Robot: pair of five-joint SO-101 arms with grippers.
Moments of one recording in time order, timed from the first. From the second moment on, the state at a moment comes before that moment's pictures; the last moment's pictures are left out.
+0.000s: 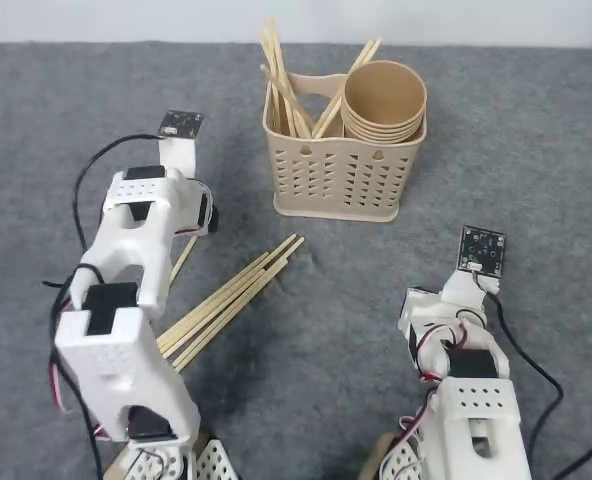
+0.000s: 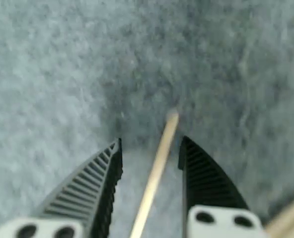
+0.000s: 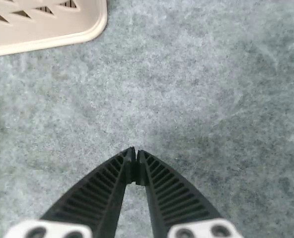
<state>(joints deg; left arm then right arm) -10.5 22.7 13.8 53.8 -5.8 -4.0 -64.5 89.2 36.2 -13.1</state>
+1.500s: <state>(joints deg) -13.2 -43.3 47.1 57.5 -5.5 -4.0 -64.5 89.2 36.2 -13.1</state>
